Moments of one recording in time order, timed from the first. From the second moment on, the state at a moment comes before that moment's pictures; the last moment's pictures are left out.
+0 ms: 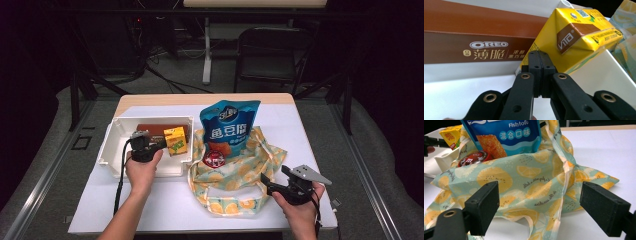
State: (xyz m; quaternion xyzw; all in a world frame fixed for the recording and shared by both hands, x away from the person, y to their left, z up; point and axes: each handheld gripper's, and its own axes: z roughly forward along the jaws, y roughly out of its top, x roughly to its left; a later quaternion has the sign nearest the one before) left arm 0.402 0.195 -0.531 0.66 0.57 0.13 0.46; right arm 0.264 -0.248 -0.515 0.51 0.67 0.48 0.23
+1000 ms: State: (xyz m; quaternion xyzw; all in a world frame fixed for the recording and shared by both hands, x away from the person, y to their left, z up) left arm 0.404 0.186 -0.528 0.65 0.57 0.13 0.48; right arm 0.260 -0.245 -0.515 0.50 0.67 0.49 0.24
